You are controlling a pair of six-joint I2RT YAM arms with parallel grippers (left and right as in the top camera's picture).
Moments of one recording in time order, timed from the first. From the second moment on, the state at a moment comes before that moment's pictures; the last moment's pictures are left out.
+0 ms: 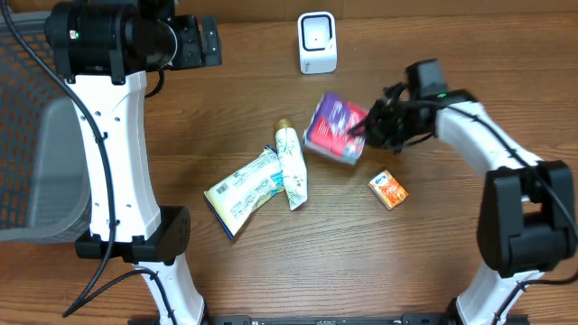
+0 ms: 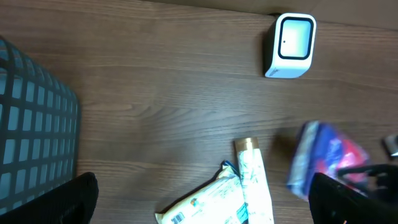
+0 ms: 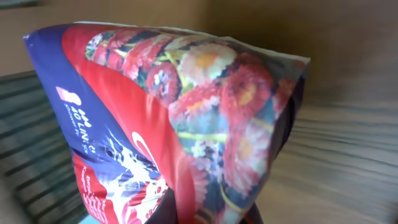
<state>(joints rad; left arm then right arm) -0.08 2.03 2.76 -1.69 0.02 -0.20 0.14 1.94 1.35 -0.62 -0.83 0.69</state>
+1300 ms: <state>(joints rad) -0.08 2.03 2.76 -1.69 0.02 -0.20 0.15 1.91 1.37 0.02 -0.78 1.12</state>
